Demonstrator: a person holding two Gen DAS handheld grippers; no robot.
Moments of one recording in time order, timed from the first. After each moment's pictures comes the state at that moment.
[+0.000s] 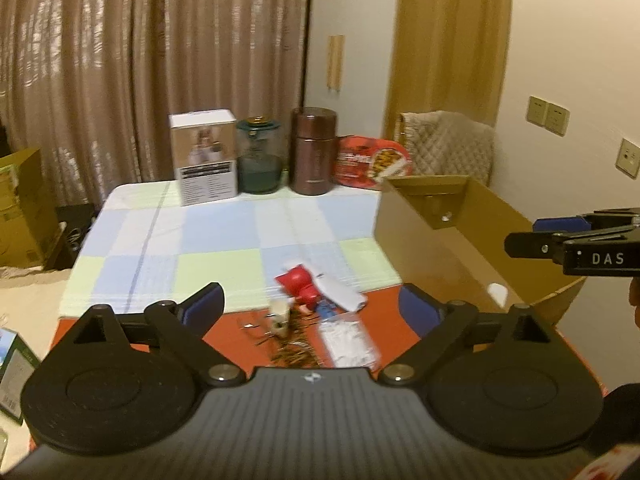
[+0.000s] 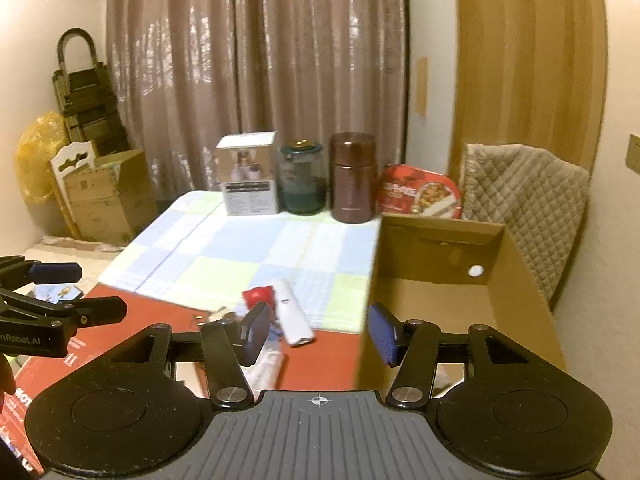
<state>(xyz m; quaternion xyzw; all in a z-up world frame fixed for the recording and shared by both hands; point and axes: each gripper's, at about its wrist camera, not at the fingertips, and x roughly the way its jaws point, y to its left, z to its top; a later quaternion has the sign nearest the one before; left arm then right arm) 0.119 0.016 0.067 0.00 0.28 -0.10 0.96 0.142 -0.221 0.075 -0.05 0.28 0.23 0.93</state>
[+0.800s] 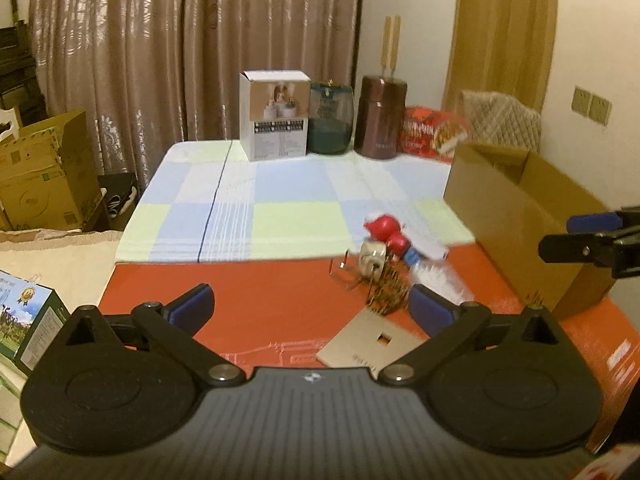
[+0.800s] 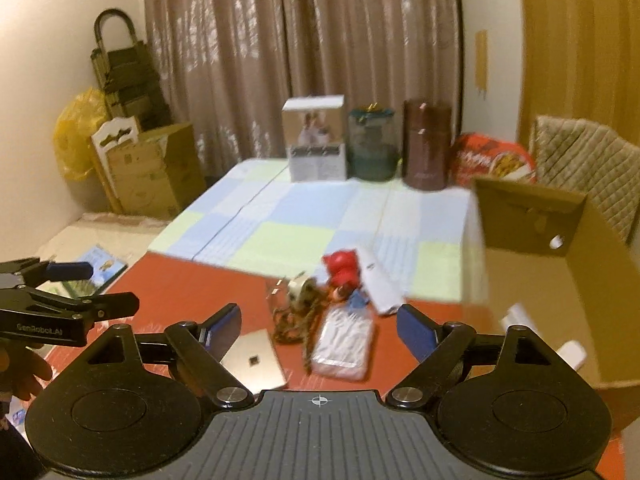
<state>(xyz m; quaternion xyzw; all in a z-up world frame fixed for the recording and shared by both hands) 0.101 0.101 0.005 0.00 0.30 -0.06 0.95 0.125 -0.154 0.016 -0.04 0.31 0.29 0.90</state>
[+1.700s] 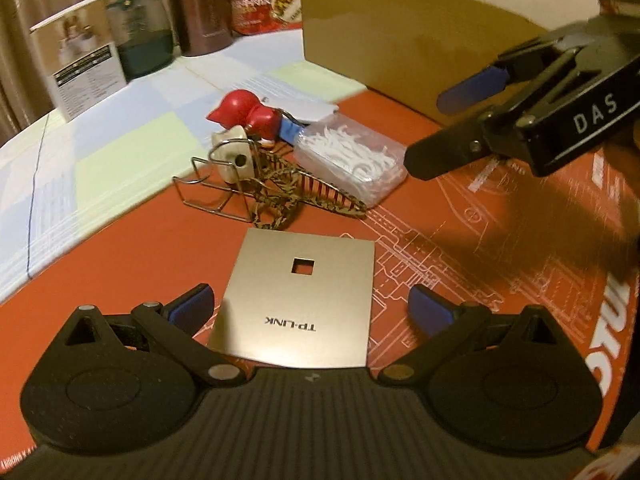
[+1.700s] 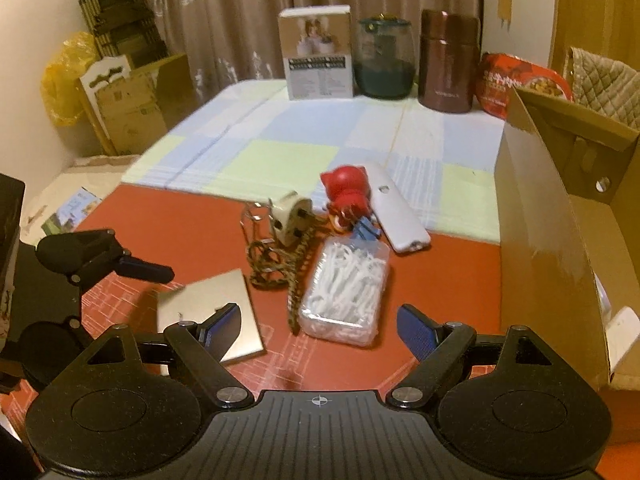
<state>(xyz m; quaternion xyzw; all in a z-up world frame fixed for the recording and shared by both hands) 0.177 0.039 -0.104 0.16 0.40 -0.28 0.86 0.182 -0.133 -0.065 -0.07 0.40 0.29 0.87</state>
